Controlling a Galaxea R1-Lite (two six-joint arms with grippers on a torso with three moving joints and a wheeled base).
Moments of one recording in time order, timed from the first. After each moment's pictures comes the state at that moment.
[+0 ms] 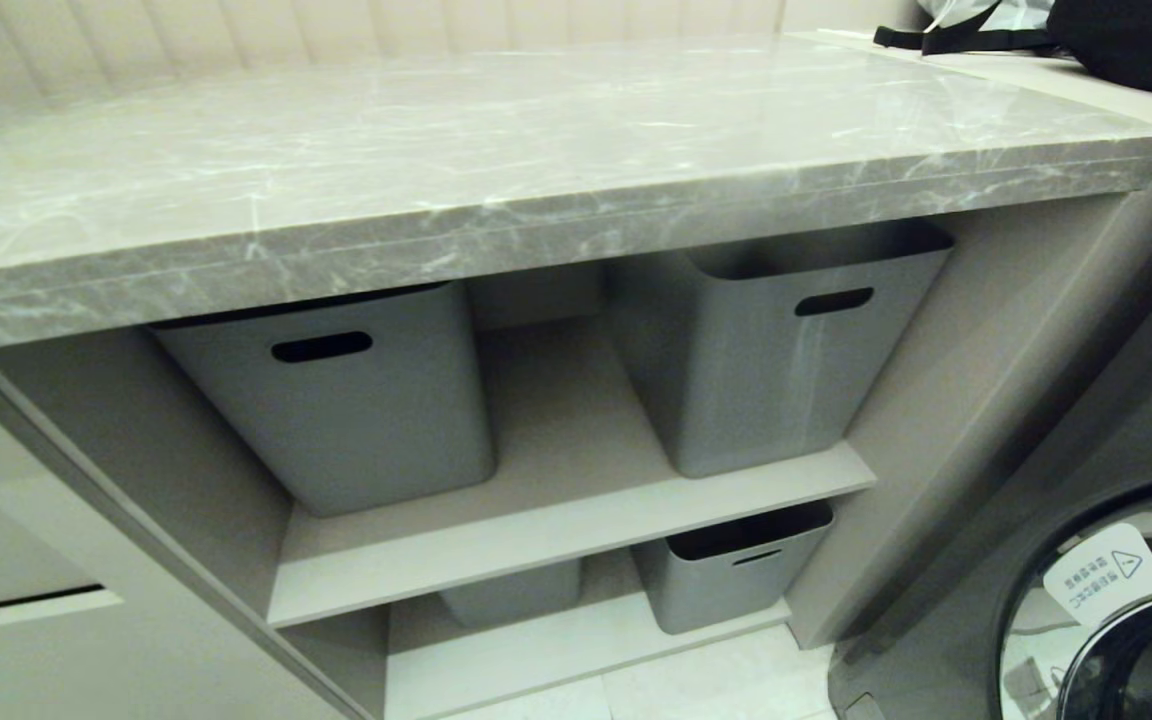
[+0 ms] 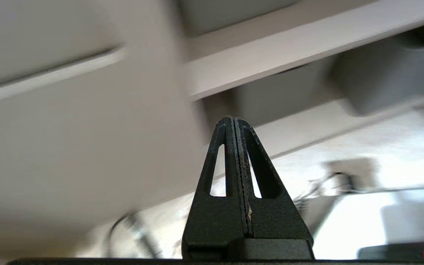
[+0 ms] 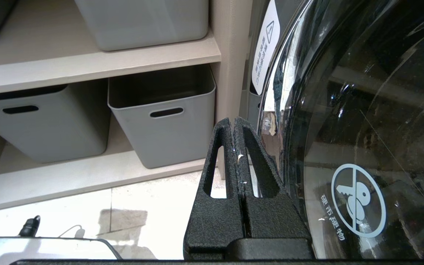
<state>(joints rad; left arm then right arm) 0.14 0.30 -0.01 -0.08 -0.14 0.16 0.00 0.00 0.00 0.00 0.00 0.00</state>
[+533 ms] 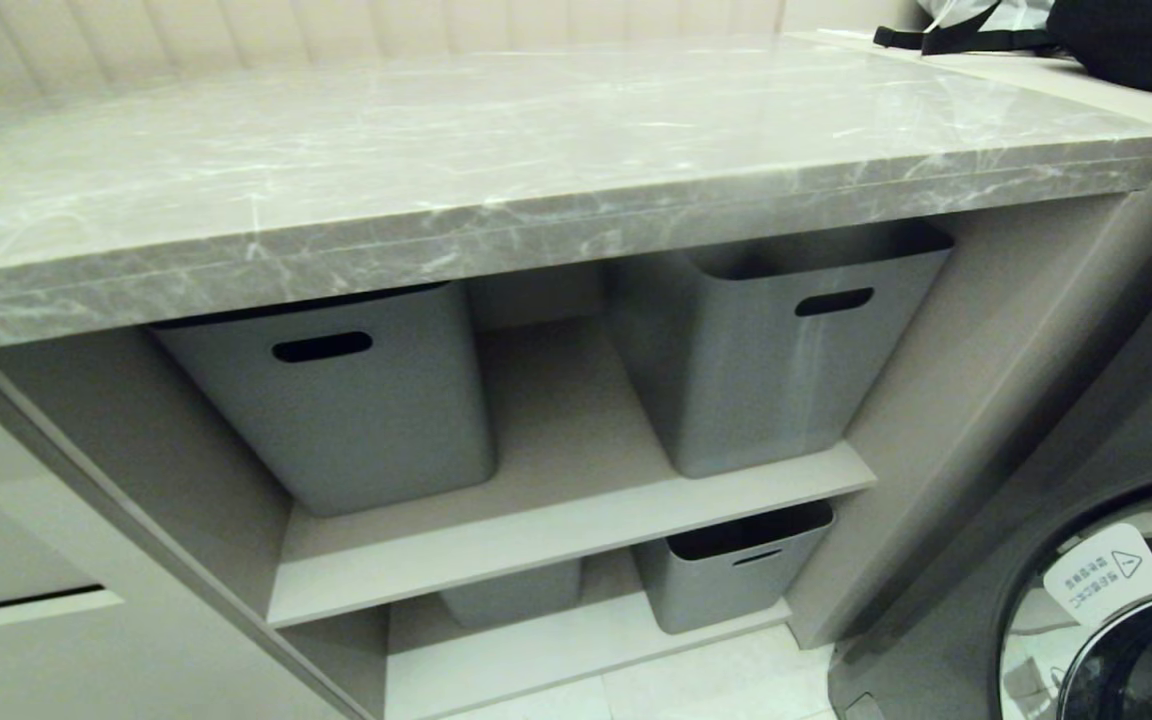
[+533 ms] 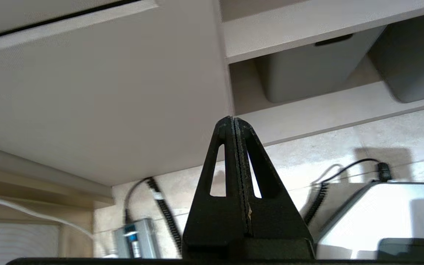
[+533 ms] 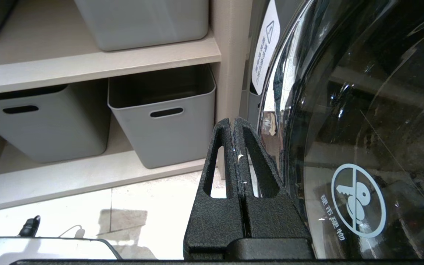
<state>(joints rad) 0.18 0.28 0.00 0.00 -0.05 0.17 0.00 0.00 0.00 0.00 0.00 0.00</state>
